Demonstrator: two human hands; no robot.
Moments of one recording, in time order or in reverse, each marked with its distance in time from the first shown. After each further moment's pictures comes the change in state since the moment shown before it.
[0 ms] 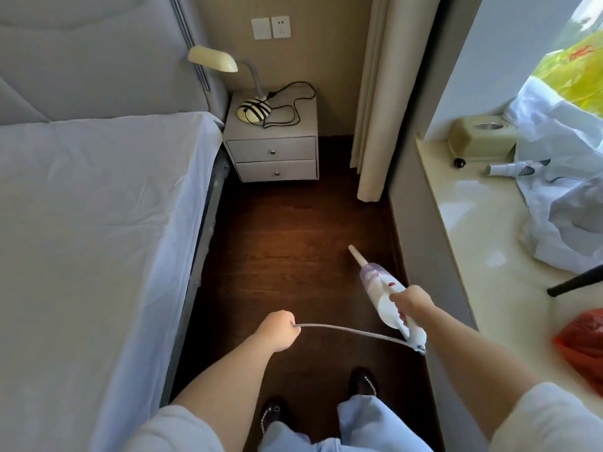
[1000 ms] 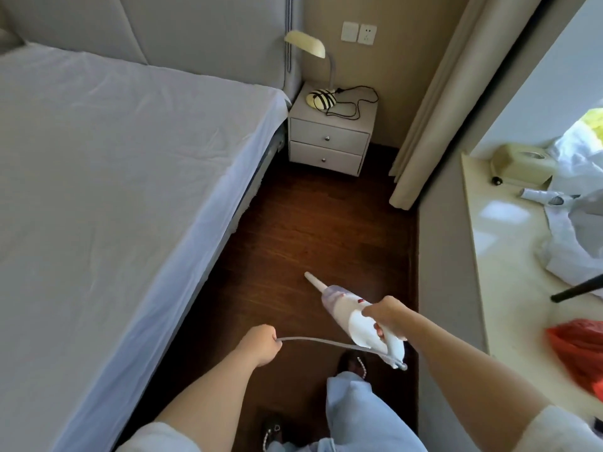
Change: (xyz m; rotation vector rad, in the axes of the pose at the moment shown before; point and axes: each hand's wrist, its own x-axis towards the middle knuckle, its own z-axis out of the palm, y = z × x) left_hand -0.170 -0.128 0.131 -0.196 0.054 -0.182; right_hand -0.161 0.087 0.098 -0.309 -0.220 -0.162
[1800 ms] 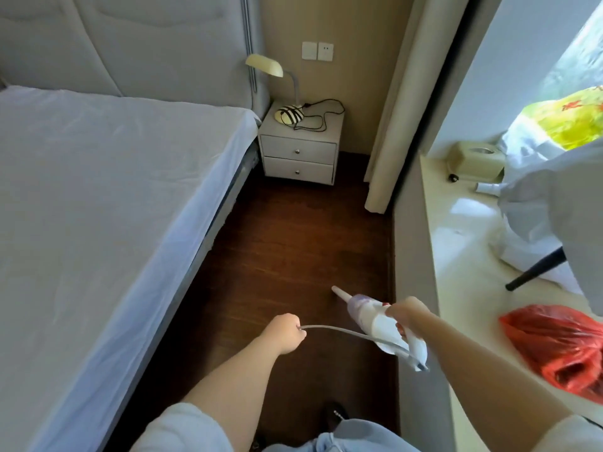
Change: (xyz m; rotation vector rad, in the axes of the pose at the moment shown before) left_hand -0.009 0.149 0.034 0.026 0.011 0.128; right_hand 0.021 0.097 -0.111 0.234 0.080 0.061
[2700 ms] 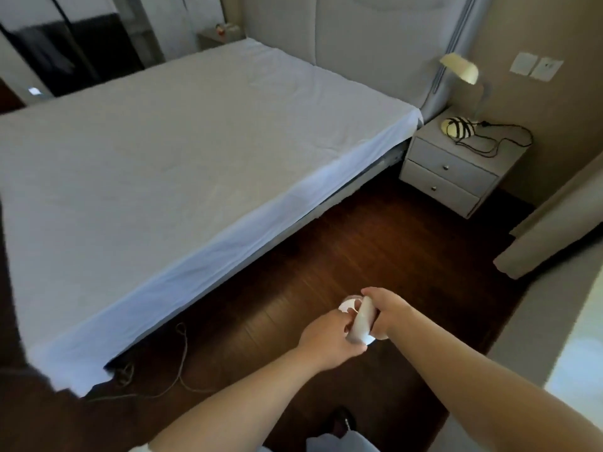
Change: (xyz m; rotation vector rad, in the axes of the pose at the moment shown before) left_hand -0.090 0.019 0.030 -0.365 0.378 -0.116; right_hand -0.074 -0.070 0.109 0.175 -0.484 0.048
